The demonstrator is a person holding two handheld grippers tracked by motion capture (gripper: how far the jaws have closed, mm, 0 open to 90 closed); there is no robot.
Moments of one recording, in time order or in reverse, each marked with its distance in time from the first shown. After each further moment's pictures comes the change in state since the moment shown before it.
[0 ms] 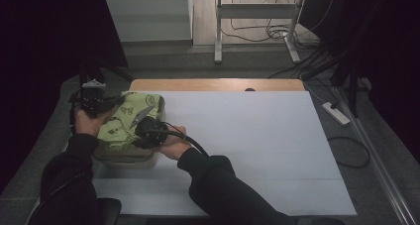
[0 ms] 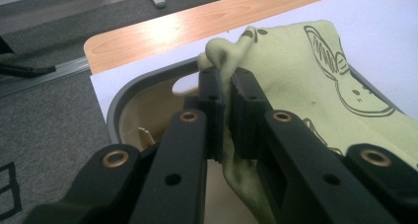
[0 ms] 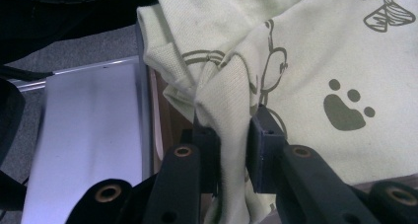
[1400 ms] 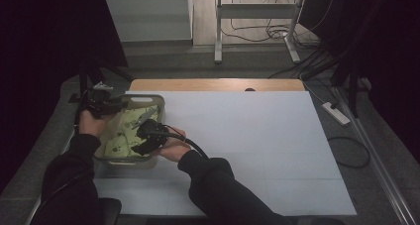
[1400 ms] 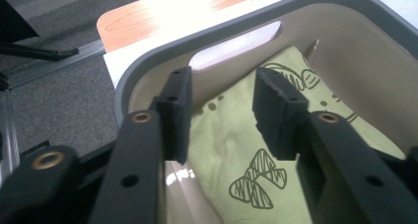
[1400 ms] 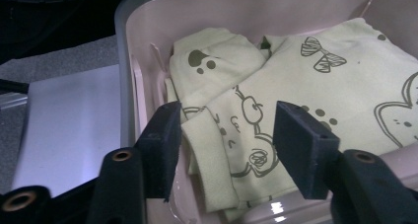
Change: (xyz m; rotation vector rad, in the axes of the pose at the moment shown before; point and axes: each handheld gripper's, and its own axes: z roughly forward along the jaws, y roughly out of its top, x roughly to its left) left arm -0.002 -0.002 0.018 0.101 0.085 0.042; right arm -0.005 -0.013 0.015 -0.009 -0.004 0.063
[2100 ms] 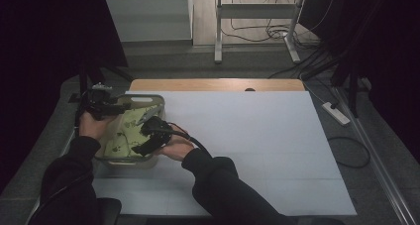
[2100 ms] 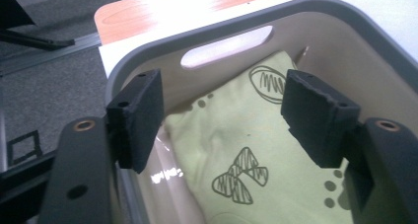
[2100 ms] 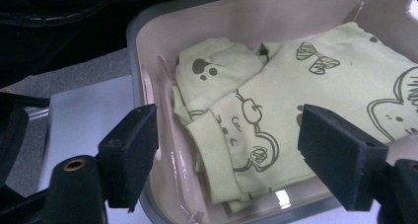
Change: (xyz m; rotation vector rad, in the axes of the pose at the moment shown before) left arm -0.008 -0.001 -0.006 -0.010 -0.008 -0.073; right arm -0.004 -0.001 -0.016 -0.040 0.023 0.045
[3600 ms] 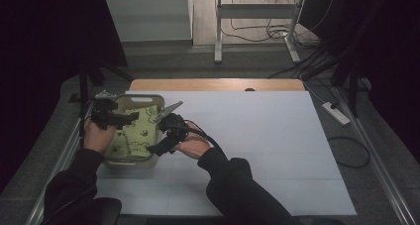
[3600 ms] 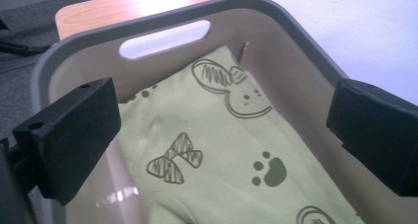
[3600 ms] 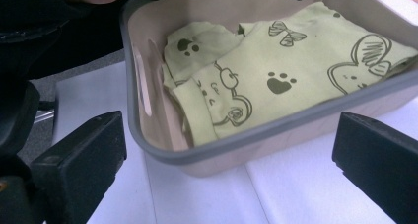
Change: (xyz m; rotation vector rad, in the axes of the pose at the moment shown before) left arm -0.041 -0.016 -0.015 -0.040 -0.062 -0.002; right arm -0.015 -0.021 -0.040 -0.004 -0.006 0.053
